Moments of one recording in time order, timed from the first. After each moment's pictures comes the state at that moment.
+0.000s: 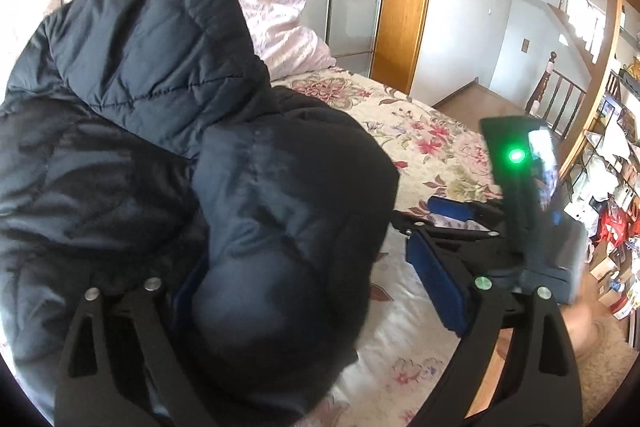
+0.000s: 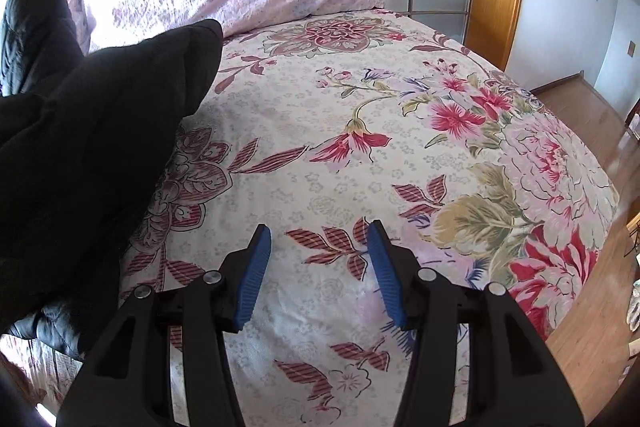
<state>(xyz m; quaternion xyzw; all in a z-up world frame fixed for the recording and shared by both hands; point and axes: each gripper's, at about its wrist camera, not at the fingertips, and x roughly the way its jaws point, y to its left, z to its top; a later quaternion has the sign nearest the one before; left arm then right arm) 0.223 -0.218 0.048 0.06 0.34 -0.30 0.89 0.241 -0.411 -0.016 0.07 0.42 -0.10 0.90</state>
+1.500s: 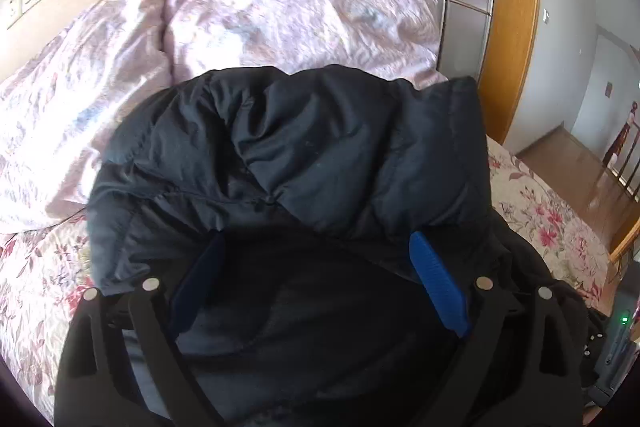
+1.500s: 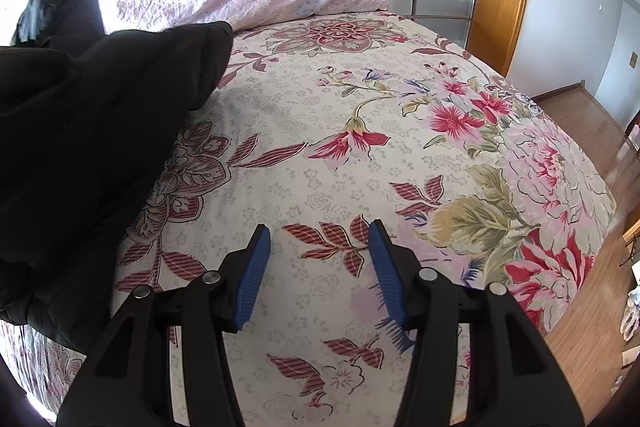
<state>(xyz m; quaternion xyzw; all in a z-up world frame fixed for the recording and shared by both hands) 0.324 -0.158 0.083 0.03 0.34 -0.13 0.93 0.238 -0.407 -0.016 0.06 0.42 -0.10 0.90</state>
